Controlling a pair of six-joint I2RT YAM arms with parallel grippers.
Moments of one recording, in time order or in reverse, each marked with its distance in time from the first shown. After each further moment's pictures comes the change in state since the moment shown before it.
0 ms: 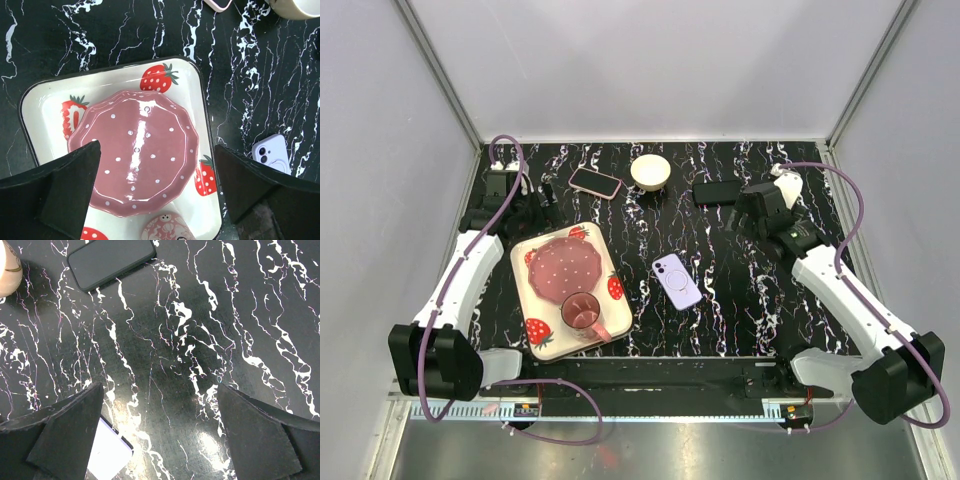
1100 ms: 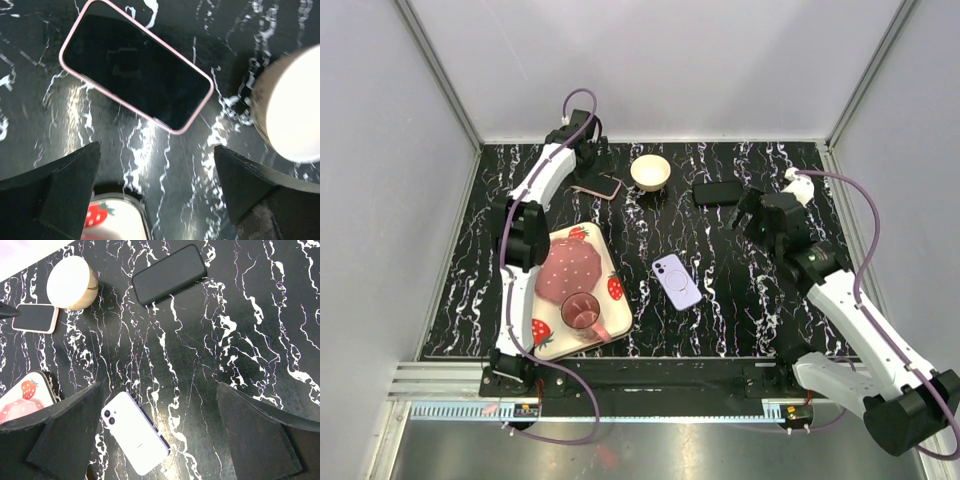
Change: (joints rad) left arm -0.173 0.996 1.017 -0.190 -0.158 -0.109; right arm 0.000 -0.151 -0.072 0.138 -0.124 0.024
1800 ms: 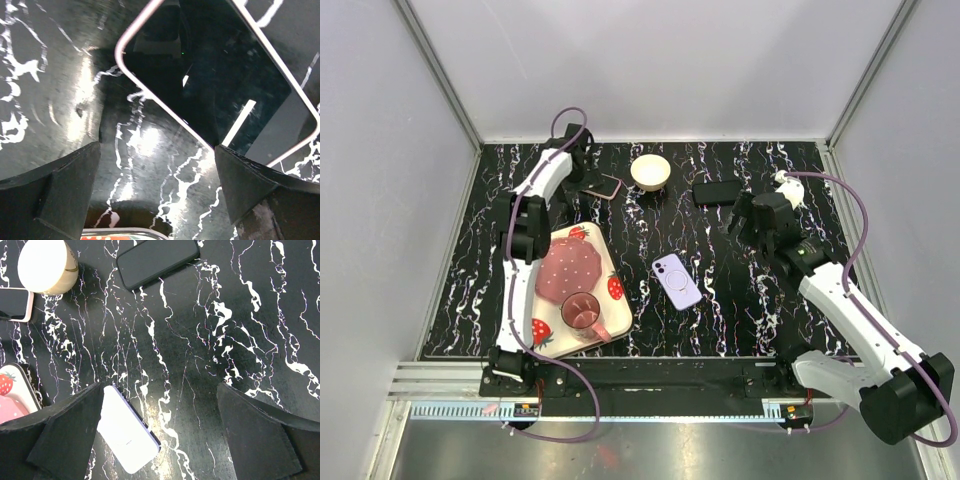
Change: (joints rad) left arm 0.053 0.213 0.099 -0.103 -0.073 -0.082; right arm 0.000 0.043 -0.040 0.007 -0.010 -0.002
